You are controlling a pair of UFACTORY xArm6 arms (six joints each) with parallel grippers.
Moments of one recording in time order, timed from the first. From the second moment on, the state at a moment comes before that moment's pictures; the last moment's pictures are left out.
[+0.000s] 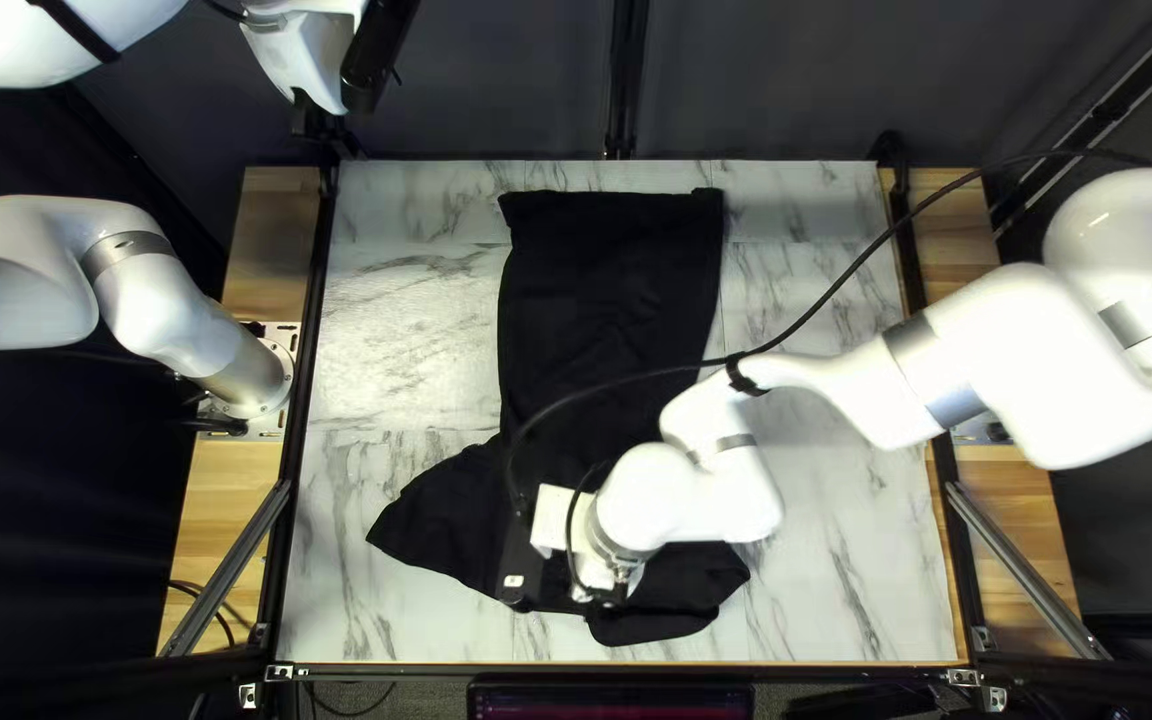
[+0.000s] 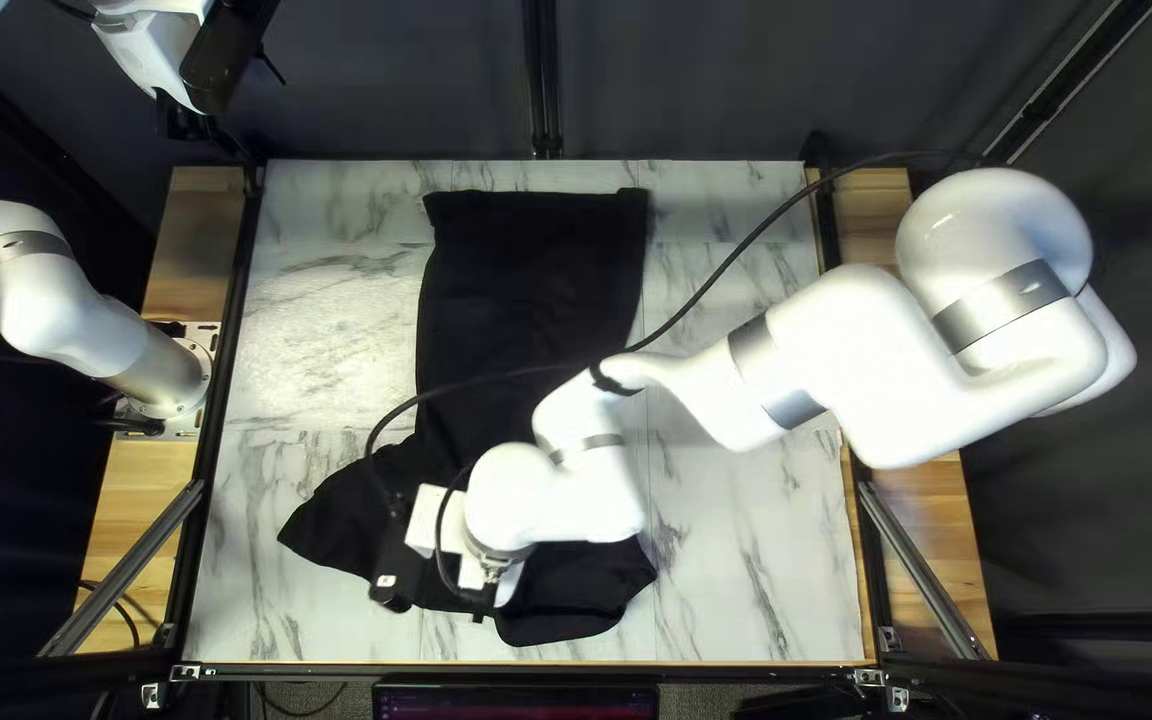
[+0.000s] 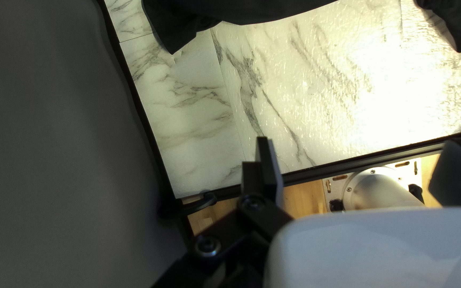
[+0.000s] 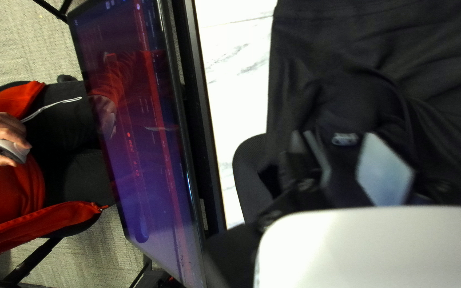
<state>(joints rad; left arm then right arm) 0.64 -0.69 -1.02 -0.14 1.57 0.87 0.46 0.20 -1.09 0.18 0.64 0.48</state>
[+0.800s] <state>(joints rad) 0.64 -0.69 -1.02 -0.14 1.57 0.87 0.49 0.27 -1.03 0.19 0.71 0.10</state>
